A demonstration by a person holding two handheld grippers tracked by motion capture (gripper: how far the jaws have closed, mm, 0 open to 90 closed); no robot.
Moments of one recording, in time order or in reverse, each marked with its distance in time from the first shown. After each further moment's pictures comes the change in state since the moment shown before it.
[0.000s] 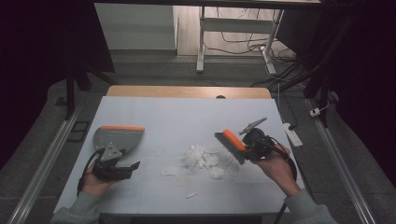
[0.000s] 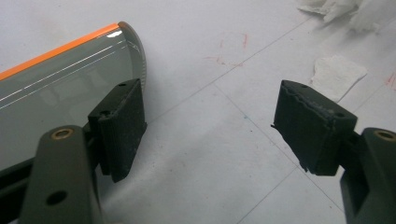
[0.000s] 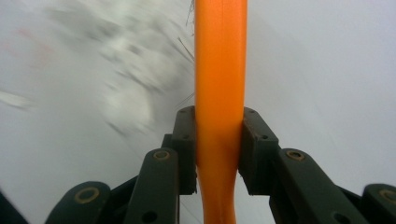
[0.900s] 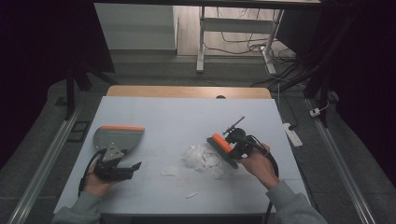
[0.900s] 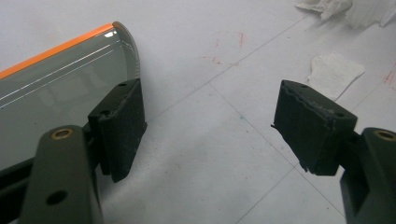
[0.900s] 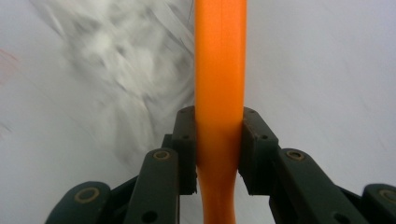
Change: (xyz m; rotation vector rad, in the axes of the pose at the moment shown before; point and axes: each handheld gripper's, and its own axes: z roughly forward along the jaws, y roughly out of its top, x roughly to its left) left arm -0.003 0.001 0.003 0.006 -0.004 0.009; right arm 0.021 0.033 0.049 0.139 0.021 0.036
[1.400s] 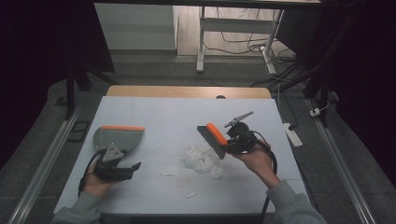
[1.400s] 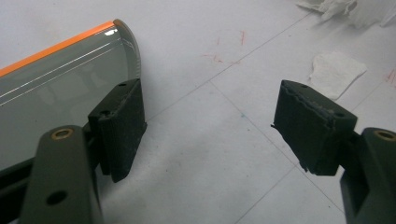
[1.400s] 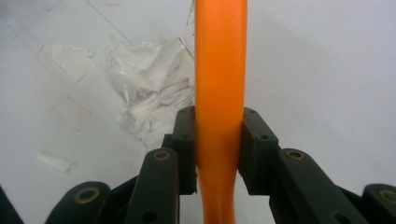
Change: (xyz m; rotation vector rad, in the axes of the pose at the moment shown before) left arm 0.001 -0.001 0.000 0.001 0.001 -0.001; right arm -0.002 0.001 -0.029 -0.247 0.115 -0.009
